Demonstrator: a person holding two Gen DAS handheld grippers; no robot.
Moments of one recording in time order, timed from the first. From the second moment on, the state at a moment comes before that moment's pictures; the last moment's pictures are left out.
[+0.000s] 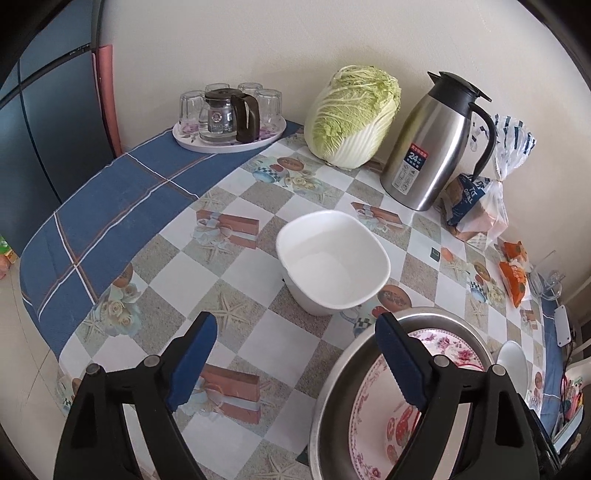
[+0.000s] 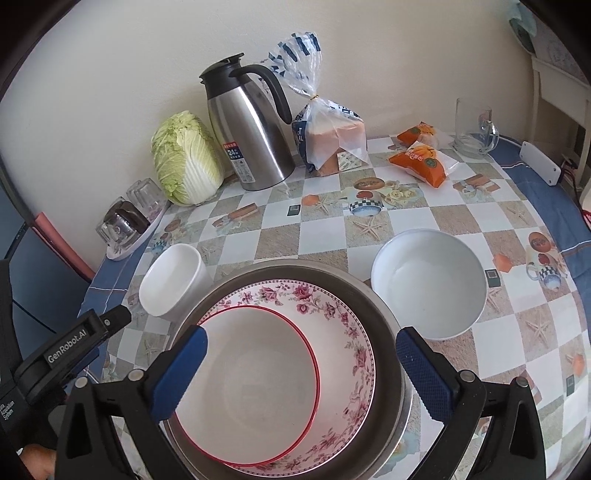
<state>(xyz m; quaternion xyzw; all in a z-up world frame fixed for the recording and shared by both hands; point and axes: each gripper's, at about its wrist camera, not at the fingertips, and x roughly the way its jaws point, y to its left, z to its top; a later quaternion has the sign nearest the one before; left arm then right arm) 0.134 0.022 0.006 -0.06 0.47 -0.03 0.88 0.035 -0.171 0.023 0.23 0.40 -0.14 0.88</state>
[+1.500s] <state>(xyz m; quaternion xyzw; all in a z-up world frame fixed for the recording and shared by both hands) 0.199 0.087 -0.018 -0.14 0.47 -0.04 0.87 0.098 -0.125 0.054 0.20 0.43 -0.11 0.87</state>
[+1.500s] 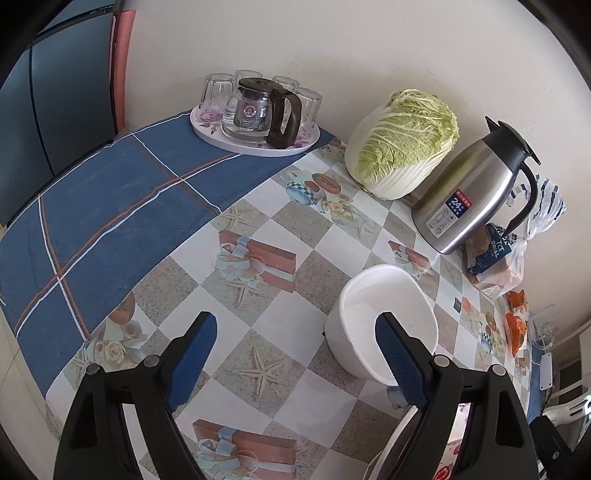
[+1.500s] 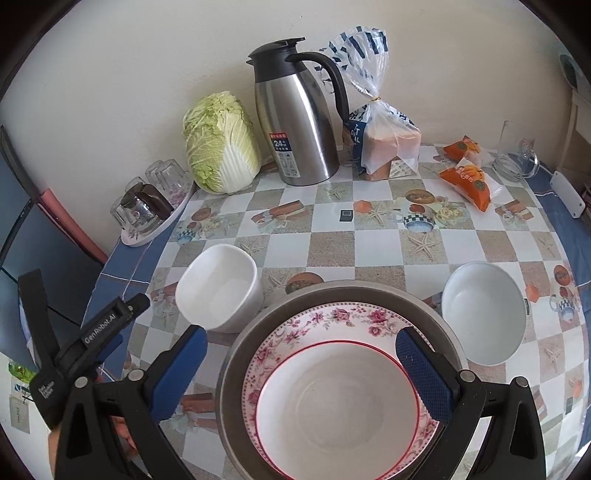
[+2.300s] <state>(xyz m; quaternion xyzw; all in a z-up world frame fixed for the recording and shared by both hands) 0.209 0.108 -0.041 -0.21 0.49 -0.03 0.85 0.171 -0.107 0.035 0.18 0.51 -0.10 0.84</state>
